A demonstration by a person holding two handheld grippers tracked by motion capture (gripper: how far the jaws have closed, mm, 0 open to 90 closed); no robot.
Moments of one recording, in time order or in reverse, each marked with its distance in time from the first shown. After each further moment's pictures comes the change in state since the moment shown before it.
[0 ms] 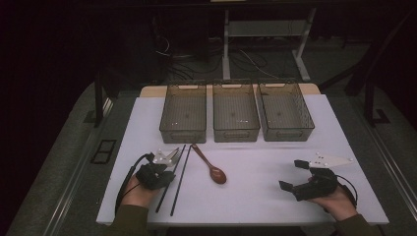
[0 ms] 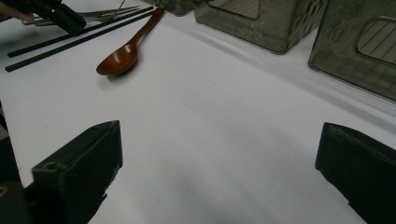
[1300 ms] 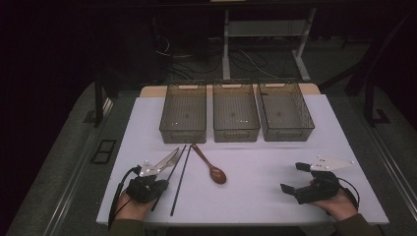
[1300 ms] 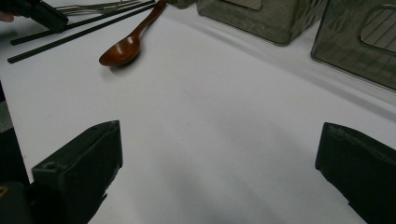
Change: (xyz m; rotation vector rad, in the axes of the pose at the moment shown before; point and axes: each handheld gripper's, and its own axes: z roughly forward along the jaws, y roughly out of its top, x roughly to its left) left arm -0.015 -0.037 -0.014 -0.102 0.040 -0.176; right arm 0.002 -0.006 -0.003 0.009 0.002 -0.008
